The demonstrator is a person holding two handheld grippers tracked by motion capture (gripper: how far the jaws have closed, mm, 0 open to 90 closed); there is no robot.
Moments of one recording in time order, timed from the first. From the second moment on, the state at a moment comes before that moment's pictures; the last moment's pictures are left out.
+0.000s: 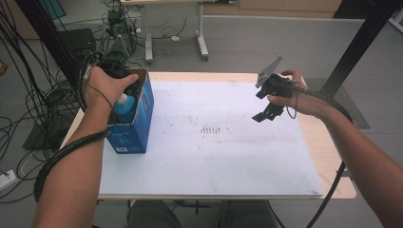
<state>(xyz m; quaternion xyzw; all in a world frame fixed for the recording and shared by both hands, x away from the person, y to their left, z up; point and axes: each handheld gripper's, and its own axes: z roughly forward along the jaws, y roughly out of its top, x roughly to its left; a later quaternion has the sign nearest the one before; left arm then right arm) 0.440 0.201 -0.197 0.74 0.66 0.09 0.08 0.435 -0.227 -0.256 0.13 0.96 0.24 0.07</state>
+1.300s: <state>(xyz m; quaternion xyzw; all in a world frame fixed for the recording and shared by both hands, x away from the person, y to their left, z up) 0.490 0.064 -0.193 0.80 0.58 0.04 0.15 0.453 -0.239 -0.248 0.15 0.97 0.19 0.08</state>
